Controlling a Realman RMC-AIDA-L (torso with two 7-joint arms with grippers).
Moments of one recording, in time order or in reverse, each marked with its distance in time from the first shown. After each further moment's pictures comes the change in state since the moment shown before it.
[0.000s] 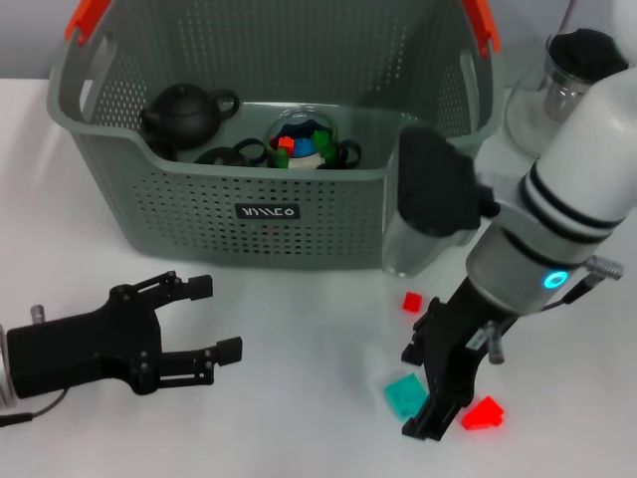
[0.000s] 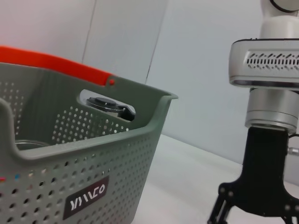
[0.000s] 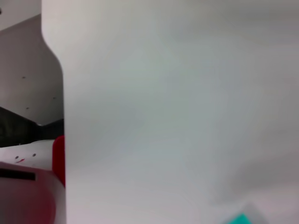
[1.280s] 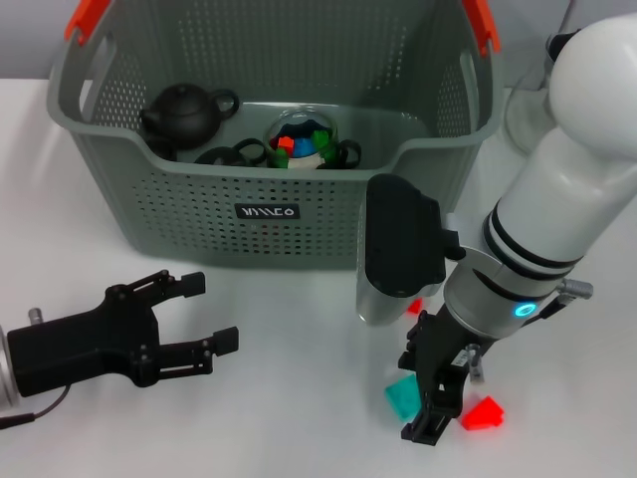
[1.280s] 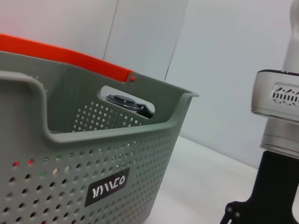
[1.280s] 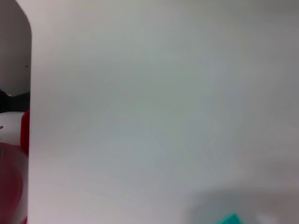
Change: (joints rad) left arm 0.008 -0.004 -0.016 -0.024 -0.008 -0.049 -0.016; right arm -0.003 -0.003 -0.204 0.026 0.002 0.157 0.039
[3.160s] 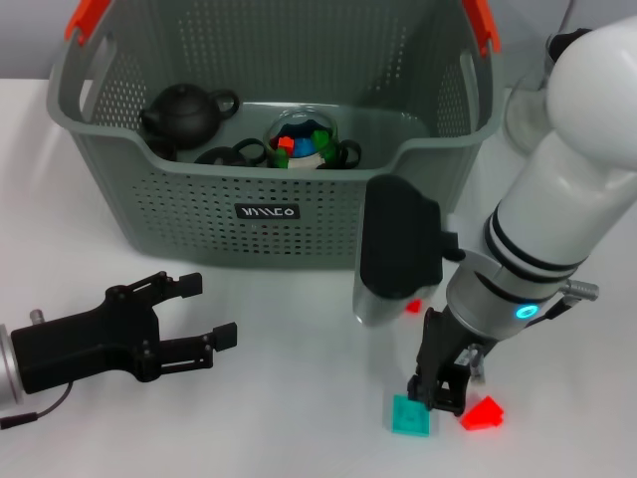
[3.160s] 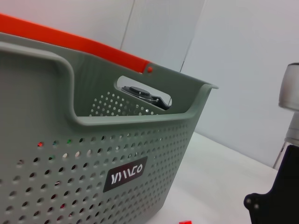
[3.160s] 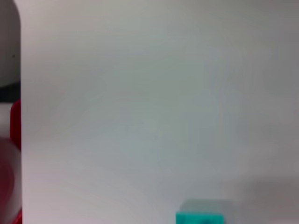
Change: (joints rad) left arm -0.003 0.000 0.000 -0.015 0.005 -0.049 -0.026; right arm -0.022 -0.001 -0.032 -0.075 -0.042 -0.024 0.086
